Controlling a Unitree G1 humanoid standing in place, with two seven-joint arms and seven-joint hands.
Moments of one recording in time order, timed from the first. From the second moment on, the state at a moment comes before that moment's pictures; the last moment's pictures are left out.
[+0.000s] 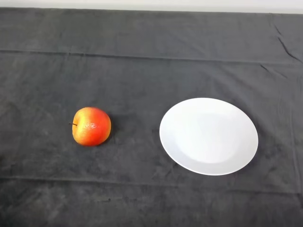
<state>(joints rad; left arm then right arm) -0.41 0.52 0.34 1.22 -0.25 -0.53 0.26 -0.51 -0.61 -1.14 1.19 1.04 0.01 0.34</state>
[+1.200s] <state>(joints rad) -0.50 0.52 0.27 1.16 -0.12 -0.61 0.24 -0.51 -0.61 -1.14 1.19 1.04 0.01 0.34</state>
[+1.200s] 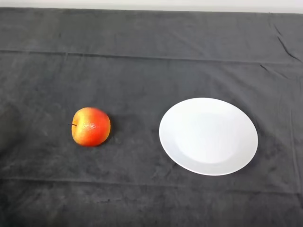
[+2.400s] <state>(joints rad) -0.50 0.34 0.02 0.80 0.01 -0.47 0.19 -0.51 -0.61 -1.14 1.19 1.04 0.01 0.34</state>
